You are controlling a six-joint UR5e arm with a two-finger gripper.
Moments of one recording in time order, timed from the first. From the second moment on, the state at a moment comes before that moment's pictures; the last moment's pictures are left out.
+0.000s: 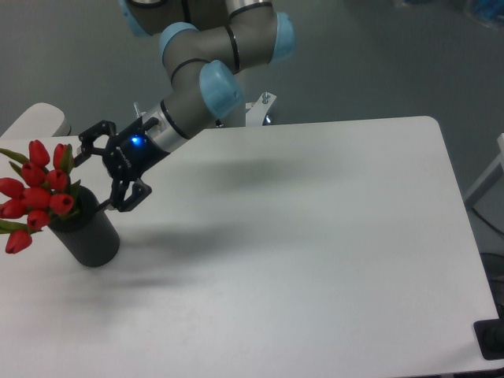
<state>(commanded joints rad) 2.27 -1.71 -2.03 -0.81 0.52 1.12</state>
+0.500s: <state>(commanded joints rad) 2.23 -1.73 -2.03 -0.75 0.52 1.12</state>
